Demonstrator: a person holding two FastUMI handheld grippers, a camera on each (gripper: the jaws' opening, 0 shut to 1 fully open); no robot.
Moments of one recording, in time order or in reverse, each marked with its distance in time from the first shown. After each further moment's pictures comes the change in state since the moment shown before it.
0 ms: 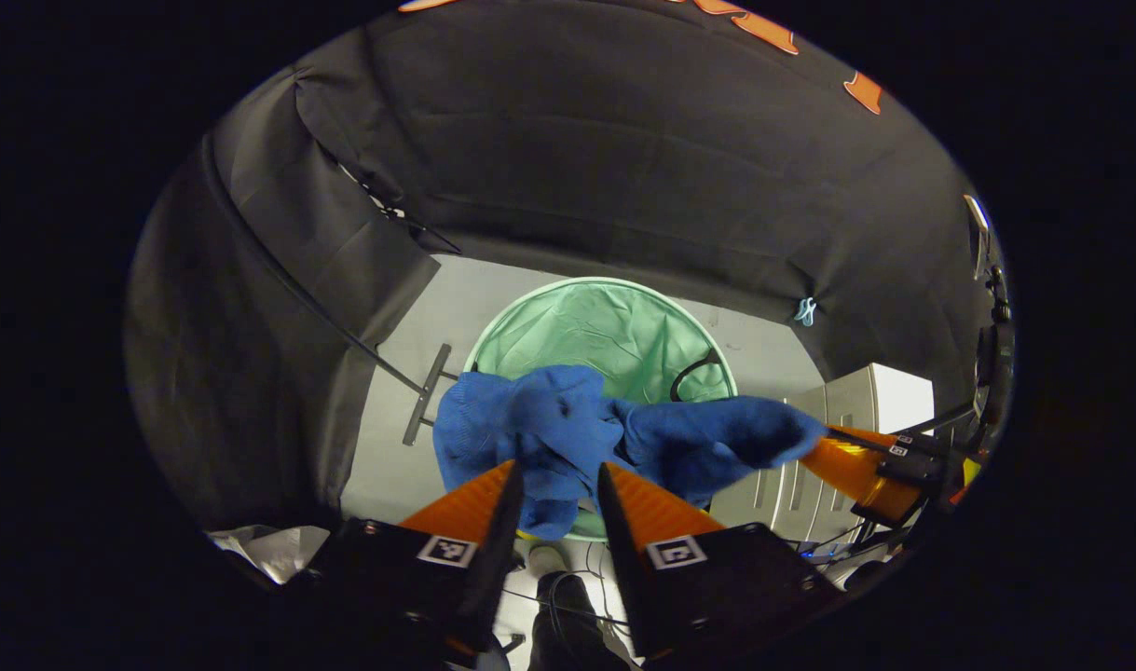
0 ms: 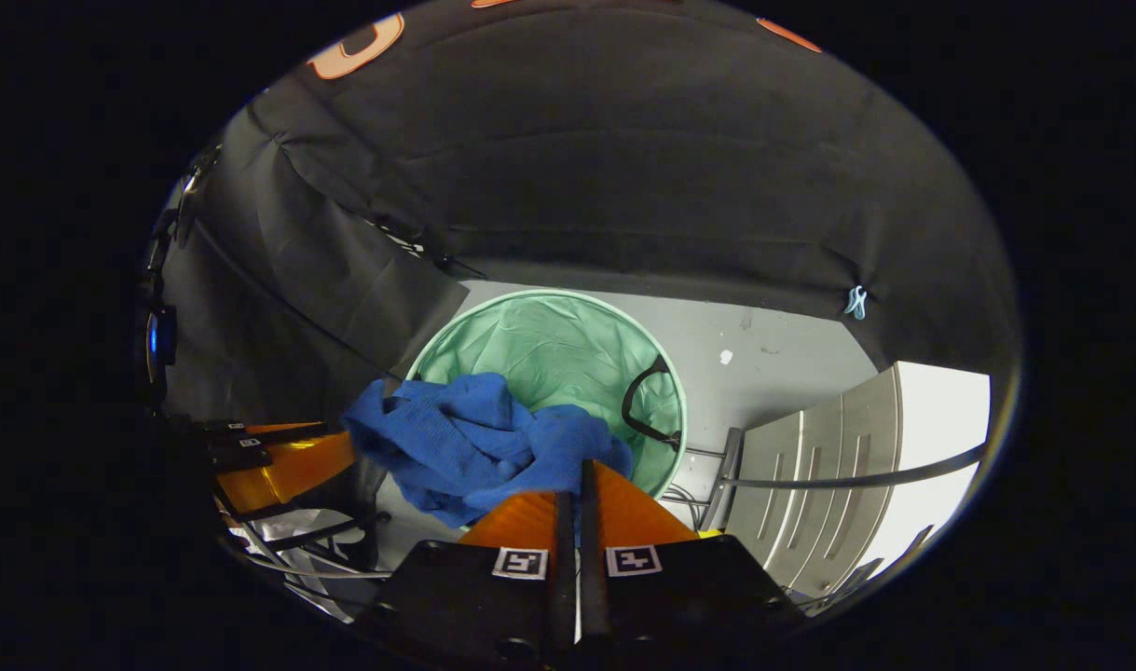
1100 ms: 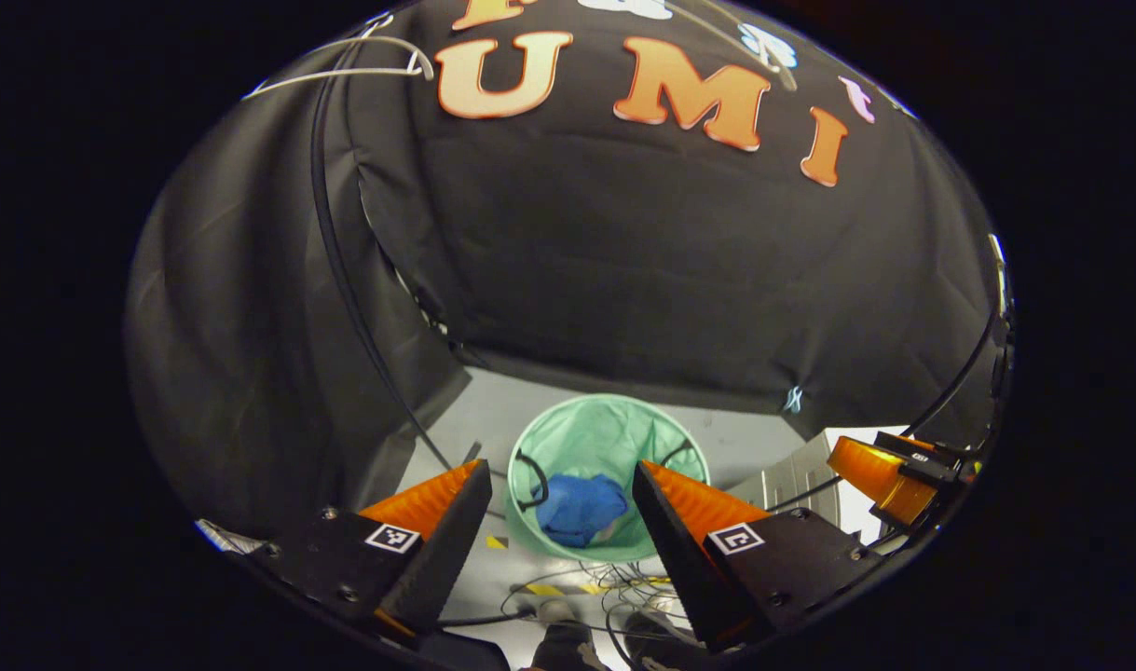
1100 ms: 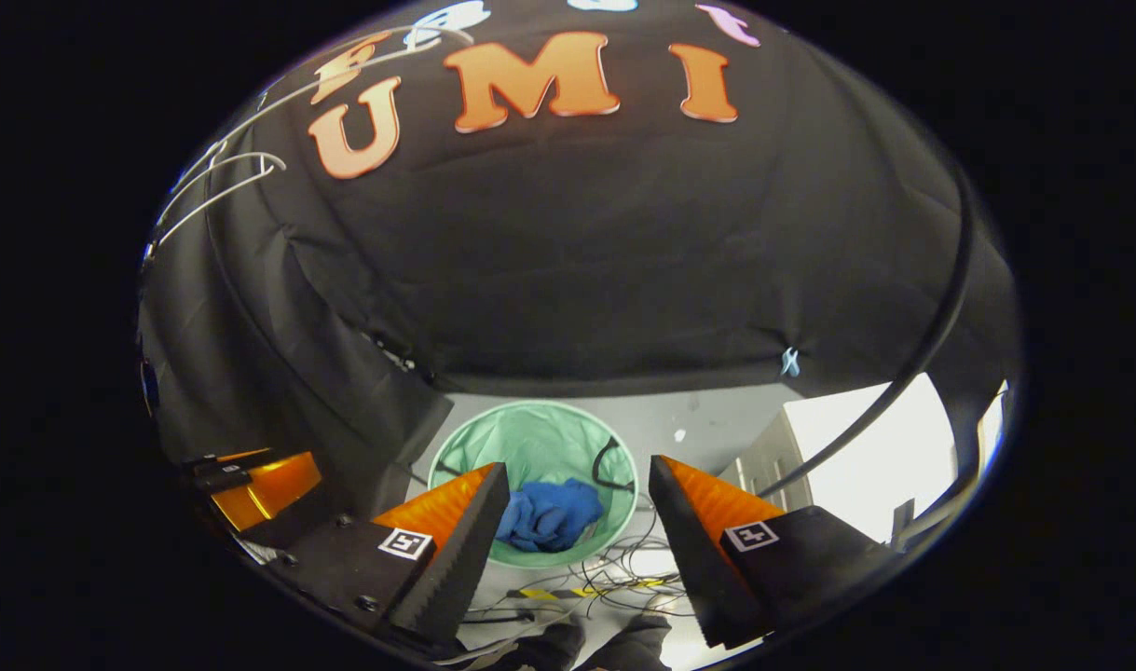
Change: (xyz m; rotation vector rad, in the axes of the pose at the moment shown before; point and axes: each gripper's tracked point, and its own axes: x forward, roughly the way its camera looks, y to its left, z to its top) left arm -0.181 0.006 0.061 0.020 -0.471 0.034; right arm -0.212 0.001 0.036 0.088 -0.471 -0.138
